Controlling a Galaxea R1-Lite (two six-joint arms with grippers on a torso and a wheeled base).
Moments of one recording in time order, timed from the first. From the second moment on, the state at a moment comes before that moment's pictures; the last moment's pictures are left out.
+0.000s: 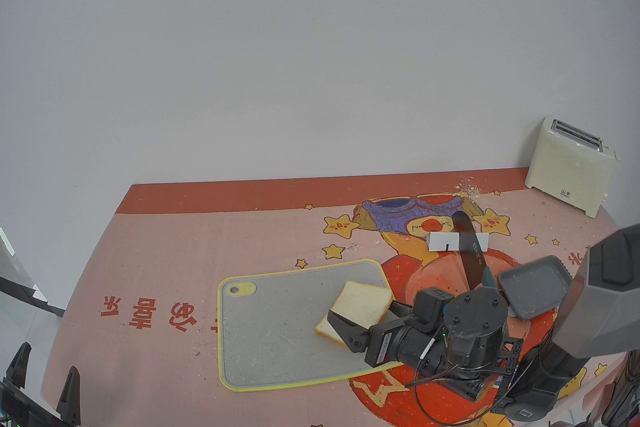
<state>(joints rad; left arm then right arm) 0.00 0.02 -0.02 0.00 0.02 -0.01 0.91 2.07 -0.38 -1.33 -0.27 0.47</state>
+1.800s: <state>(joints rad) 0.00 0.02 -0.02 0.00 0.02 -0.01 0.89 1.91 -0.36 -1.19 -0.25 0.25</state>
